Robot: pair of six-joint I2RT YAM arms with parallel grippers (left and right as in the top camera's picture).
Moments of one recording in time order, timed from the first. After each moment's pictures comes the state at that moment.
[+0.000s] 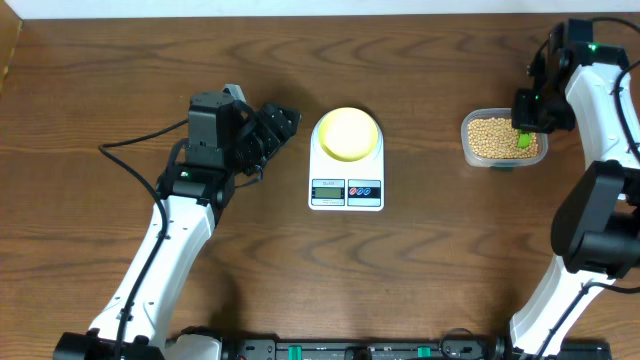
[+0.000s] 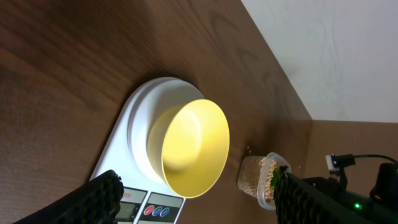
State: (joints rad) left arm -0.17 1.36 0.95 -0.28 0.38 -0.94; right arm -0.16 2.08 1.76 -1.12 0.04 0.04
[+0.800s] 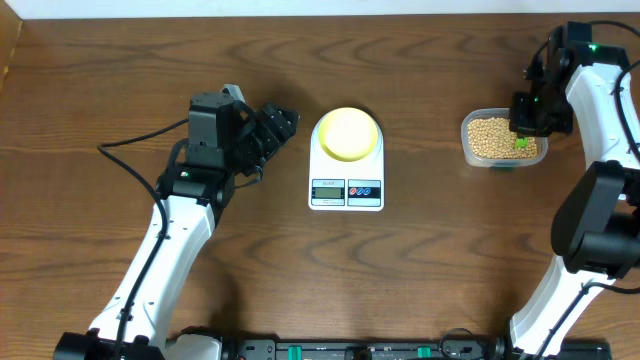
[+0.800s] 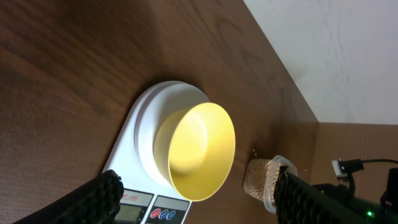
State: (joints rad) left arm -0.17 1.36 0.95 -0.28 0.36 -0.93; right arm -0.16 2.07 1.78 -1.18 -0.01 0.03
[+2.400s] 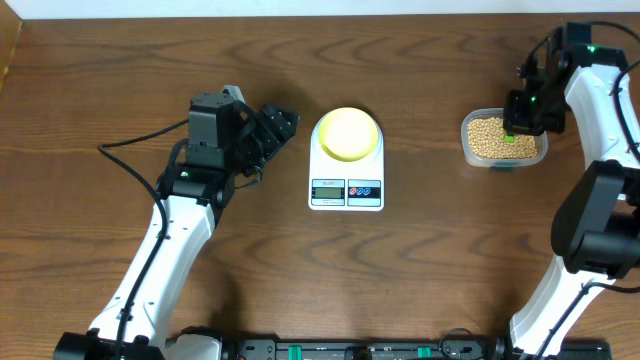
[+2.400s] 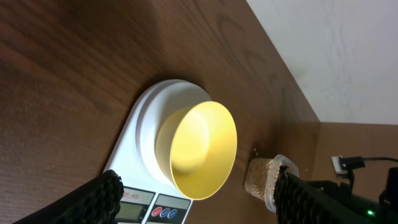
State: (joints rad) left arm -0.17 1.36 0.95 -0.29 0.36 -0.93; right arm -0.16 2.08 1.75 -1.13 -0.12 0.01
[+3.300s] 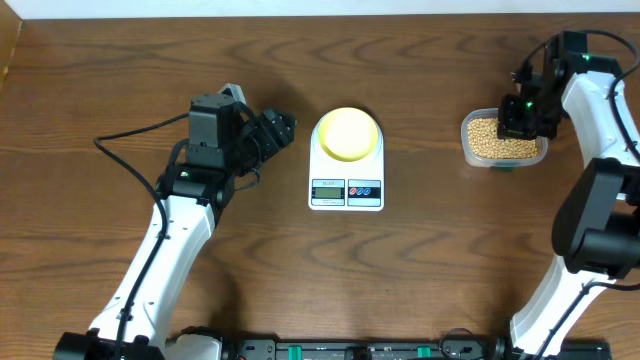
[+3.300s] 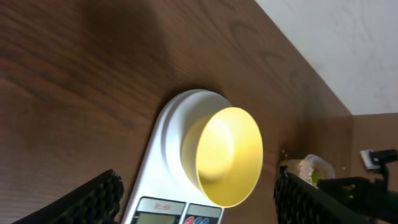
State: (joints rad) left arm -0.17 1.36 0.95 -0.31 0.30 -0.77; right arm -0.17 2.07 1.69 -1.08 -0.21 0.01
